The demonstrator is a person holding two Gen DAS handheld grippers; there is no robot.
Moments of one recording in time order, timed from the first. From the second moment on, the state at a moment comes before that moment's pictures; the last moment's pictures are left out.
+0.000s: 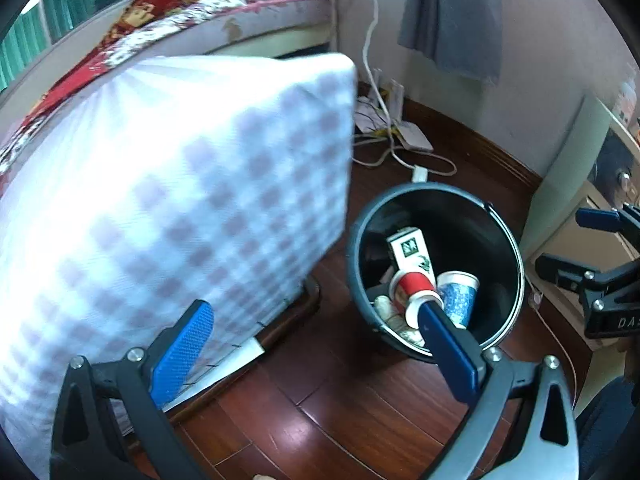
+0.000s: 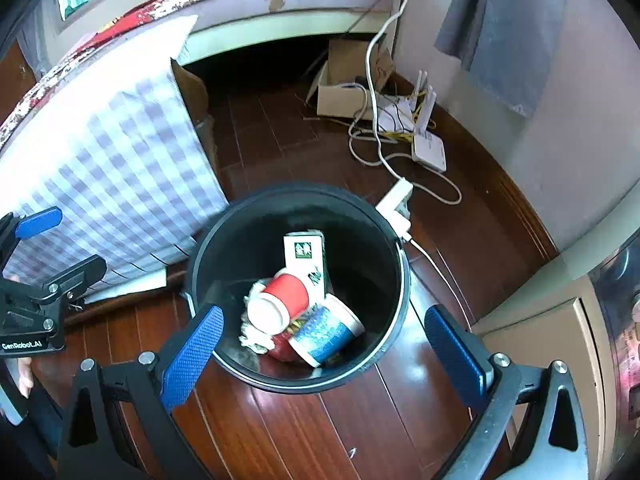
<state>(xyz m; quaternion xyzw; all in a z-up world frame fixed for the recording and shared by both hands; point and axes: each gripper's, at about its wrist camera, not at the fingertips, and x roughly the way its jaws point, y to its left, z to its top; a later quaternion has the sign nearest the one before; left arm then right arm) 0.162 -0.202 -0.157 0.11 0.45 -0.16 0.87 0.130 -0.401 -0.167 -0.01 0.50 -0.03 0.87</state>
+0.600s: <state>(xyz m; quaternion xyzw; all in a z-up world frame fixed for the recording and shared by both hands) 0.127 -0.135 -0.087 0.09 0.40 -0.10 0.91 0.113 -0.330 -0.088 -0.02 0.45 -0.02 0.89</state>
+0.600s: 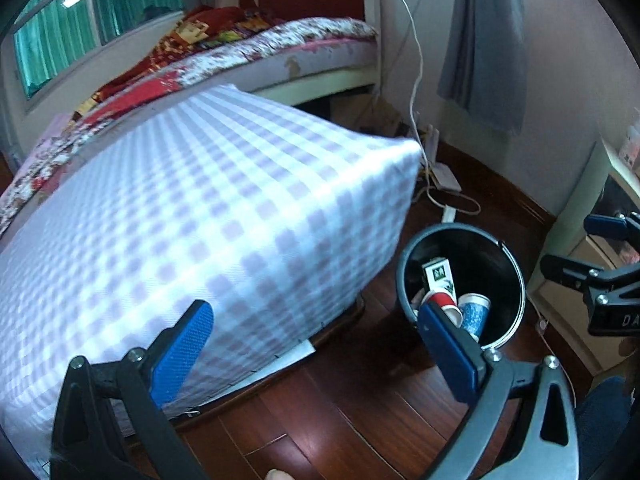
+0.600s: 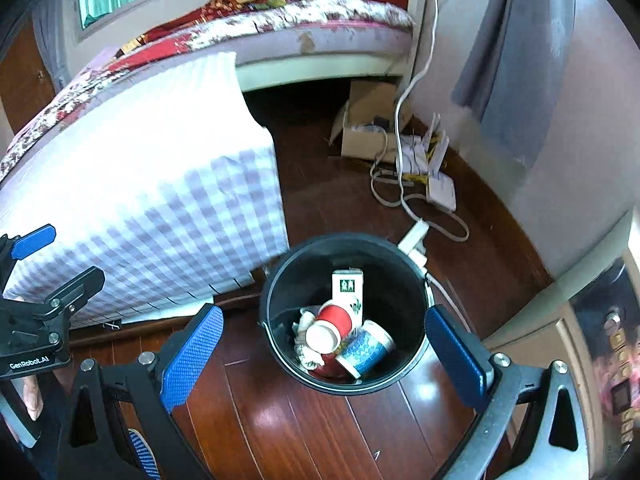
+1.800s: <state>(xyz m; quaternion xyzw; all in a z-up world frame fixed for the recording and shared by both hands) -0.006 -0.078 0.054 0.02 0.26 -0.05 0.96 -0.020 -0.266 0.080 -0.02 0.31 -0.04 0.95</state>
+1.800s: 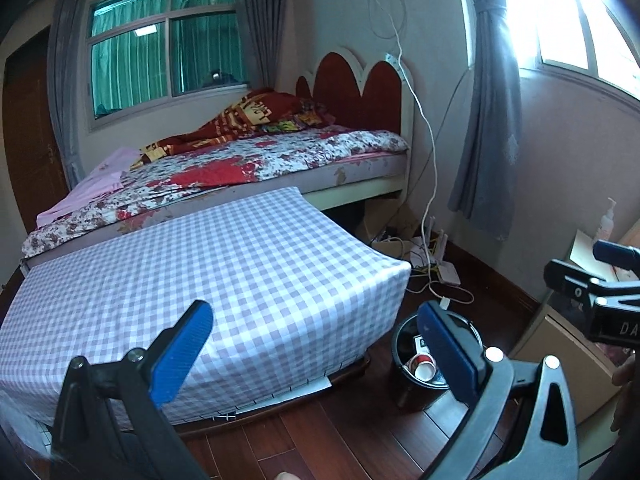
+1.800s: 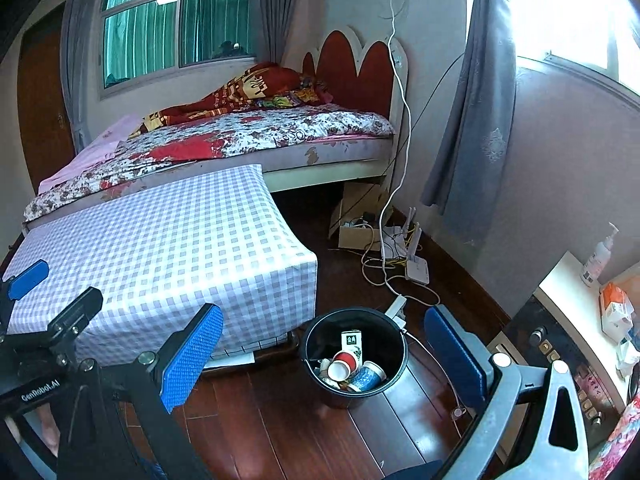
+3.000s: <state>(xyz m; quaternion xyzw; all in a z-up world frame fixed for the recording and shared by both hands) -0.003 -0.083 0.055 0.03 0.27 -0.06 0.96 -0.026 -0.266 0.079 -0.02 0.31 -0.04 0.95</state>
